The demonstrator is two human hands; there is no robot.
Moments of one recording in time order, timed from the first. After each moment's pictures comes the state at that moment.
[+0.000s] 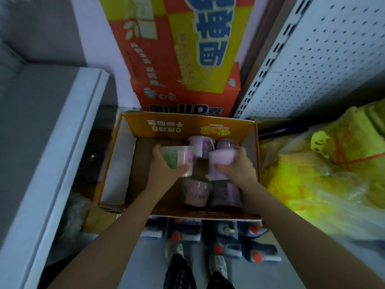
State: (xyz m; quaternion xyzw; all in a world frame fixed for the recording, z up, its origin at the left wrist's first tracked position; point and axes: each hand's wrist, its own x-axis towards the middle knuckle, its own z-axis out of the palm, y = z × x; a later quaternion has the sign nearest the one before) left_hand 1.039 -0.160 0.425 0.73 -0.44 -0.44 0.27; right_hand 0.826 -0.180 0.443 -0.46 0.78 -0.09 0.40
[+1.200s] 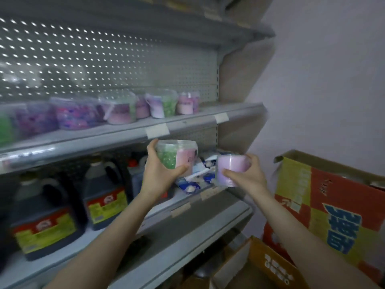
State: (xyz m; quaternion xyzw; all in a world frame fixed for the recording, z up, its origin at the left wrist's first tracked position) left_hand 1.198 0.094 0.869 0.74 -0.33 0.10 0.58; right_hand 1.057 -0.097 0.852 -0.74 0.33 -0.38 0.44
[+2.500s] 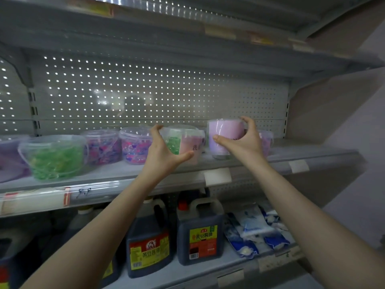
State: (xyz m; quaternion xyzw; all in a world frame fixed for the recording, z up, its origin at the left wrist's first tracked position) left_hand 1.343 0.147 0.987 0.80 -0.25 0.27 0.48; right_hand 1.276 -0.048 1.015 -0.77 0.07 -0.44 0.45
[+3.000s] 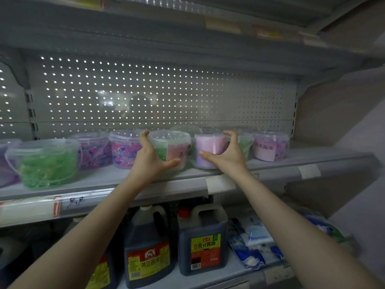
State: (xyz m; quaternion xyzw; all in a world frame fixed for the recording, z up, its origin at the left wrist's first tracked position) left_hand 1.371 0.163 0.986 0.84 -0.21 0.25 0.44; right_hand 1.332 -0.044 0.986 -0.81 0.04 -0.37 0.46
